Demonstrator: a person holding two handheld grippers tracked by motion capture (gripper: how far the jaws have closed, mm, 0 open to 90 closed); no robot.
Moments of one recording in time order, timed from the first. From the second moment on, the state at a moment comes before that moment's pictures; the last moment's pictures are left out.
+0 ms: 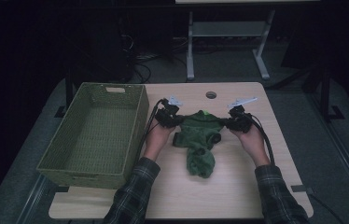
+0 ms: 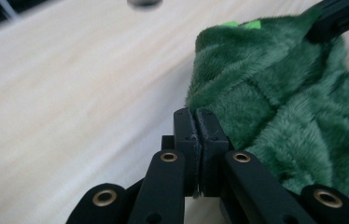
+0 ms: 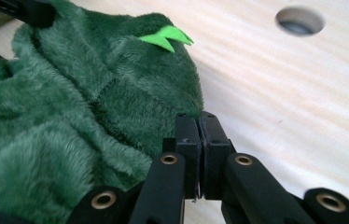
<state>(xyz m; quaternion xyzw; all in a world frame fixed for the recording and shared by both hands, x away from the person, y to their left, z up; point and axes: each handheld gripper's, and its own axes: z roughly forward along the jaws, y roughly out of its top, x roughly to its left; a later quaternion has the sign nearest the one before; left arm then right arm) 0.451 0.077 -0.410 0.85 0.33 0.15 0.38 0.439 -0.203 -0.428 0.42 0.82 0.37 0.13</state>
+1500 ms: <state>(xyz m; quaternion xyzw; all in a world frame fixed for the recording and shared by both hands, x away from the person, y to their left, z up) 0.325 0.099 -0.407 0.85 0.24 0.12 0.46 0.309 -0.205 -0.410 0.31 0.82 0.47 0.12</state>
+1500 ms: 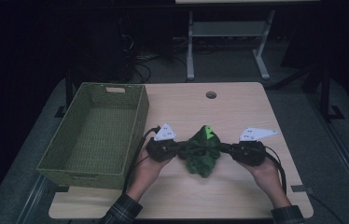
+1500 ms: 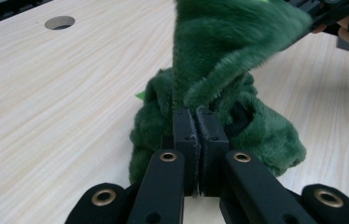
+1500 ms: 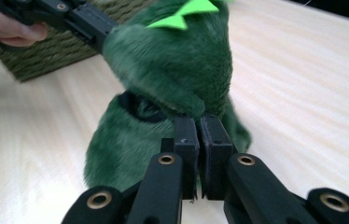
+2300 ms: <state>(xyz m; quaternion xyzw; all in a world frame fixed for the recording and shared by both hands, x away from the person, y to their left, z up) 0.297 0.100 -0.459 0.90 0.22 0.07 0.37 0.282 -0.174 -0.460 0.28 0.88 0.38 0.05</state>
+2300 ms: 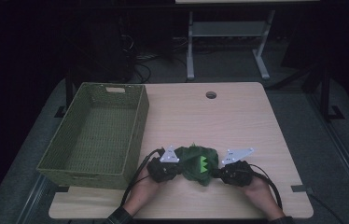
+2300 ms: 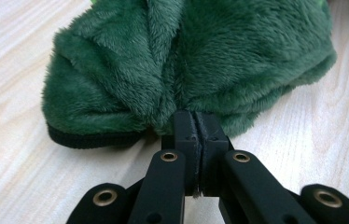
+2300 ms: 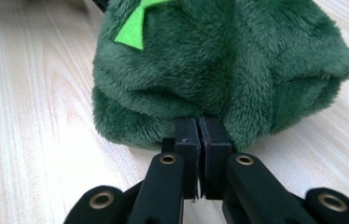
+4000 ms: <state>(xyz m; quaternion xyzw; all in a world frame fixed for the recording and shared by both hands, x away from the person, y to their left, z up) 0.326 0.080 -0.454 0.89 0.25 0.05 0.37 0.290 -0.172 -0.462 0.29 0.88 0.38 0.03</state>
